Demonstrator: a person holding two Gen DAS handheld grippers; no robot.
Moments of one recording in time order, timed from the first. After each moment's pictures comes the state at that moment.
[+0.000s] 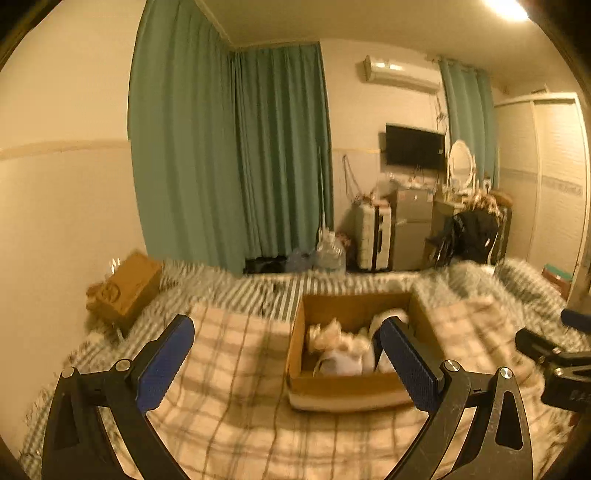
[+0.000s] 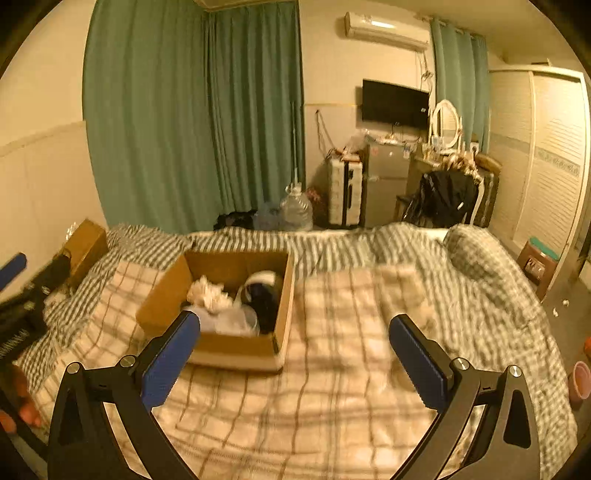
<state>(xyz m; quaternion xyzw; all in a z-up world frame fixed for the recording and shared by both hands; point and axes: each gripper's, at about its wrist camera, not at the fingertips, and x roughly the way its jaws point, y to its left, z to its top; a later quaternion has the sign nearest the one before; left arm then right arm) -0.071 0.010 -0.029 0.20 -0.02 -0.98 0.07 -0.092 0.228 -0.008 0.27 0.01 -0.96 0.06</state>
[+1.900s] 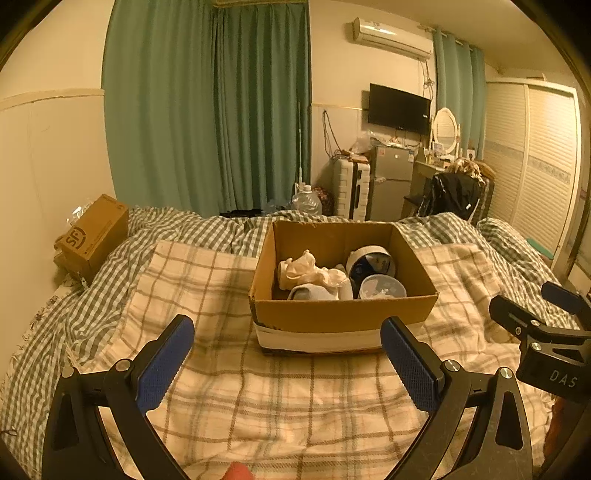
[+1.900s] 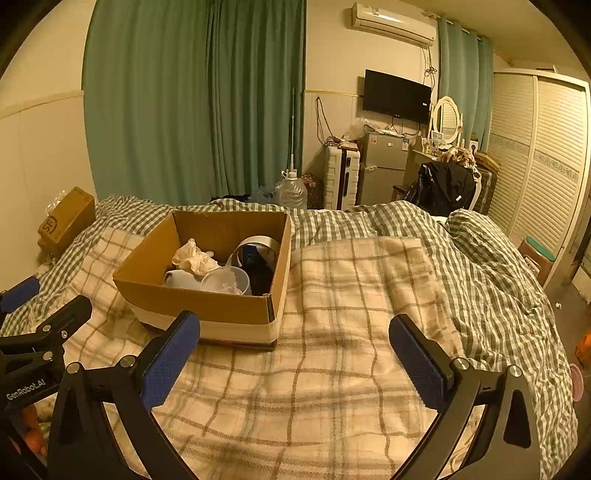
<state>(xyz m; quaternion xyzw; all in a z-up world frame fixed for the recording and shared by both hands) -0.070 0.020 -0.076 0.27 0.00 -0.96 0.03 -0.097 0.219 -0.060 0.29 0.03 -0.96 0.04</state>
